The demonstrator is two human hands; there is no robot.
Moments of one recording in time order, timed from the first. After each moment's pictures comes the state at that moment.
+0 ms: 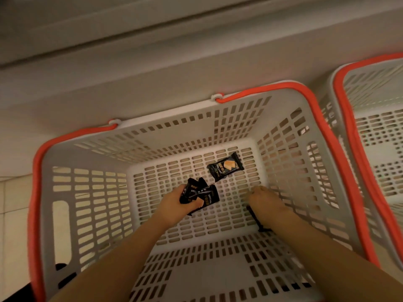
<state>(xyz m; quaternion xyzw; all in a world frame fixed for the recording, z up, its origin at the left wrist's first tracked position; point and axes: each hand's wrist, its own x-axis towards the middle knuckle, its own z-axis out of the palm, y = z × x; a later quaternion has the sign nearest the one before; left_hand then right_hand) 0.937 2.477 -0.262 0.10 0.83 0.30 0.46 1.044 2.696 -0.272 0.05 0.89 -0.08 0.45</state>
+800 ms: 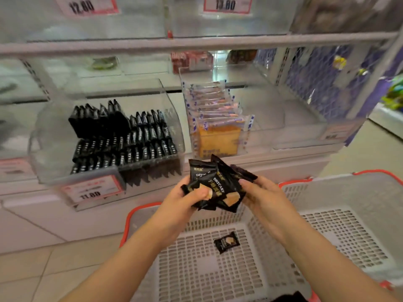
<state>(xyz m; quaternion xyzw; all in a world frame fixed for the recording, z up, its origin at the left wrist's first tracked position) 0.925 2.466 0.069 0.17 0.54 0.75 0.36 1.005 2.637 0.072 0.24 0.52 -0.81 -0.12</state>
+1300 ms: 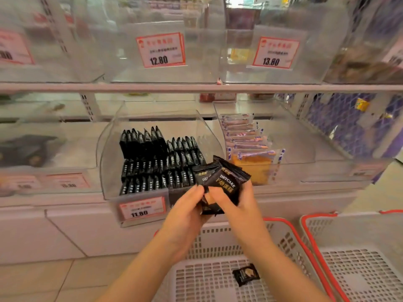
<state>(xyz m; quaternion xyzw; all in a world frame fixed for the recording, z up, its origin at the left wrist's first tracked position) 0.904 2.411 0.116 0.15 0.50 0.80 0.30 0.960 2.523 0.131 0.10 0.69 -0.69 -0.20</state>
